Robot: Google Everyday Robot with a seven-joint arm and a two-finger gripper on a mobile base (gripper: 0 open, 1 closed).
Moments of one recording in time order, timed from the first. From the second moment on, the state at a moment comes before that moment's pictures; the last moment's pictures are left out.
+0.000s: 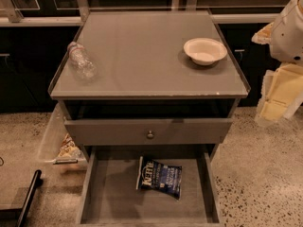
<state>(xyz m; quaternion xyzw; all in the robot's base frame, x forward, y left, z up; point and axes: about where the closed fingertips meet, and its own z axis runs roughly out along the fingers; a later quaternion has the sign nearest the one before) 0.438 -0.216 0.979 -0.60 0.78 -0.04 0.16</state>
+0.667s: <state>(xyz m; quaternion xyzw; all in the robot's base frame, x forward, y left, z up) 0.438 -0.216 0.972 -0.60 0.78 -0.03 0.16</state>
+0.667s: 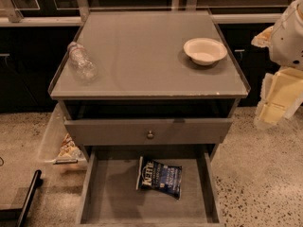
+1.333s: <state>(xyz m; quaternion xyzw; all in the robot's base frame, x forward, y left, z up) 0.429 -0.214 0.897 -0.61 0.77 0.01 0.16</state>
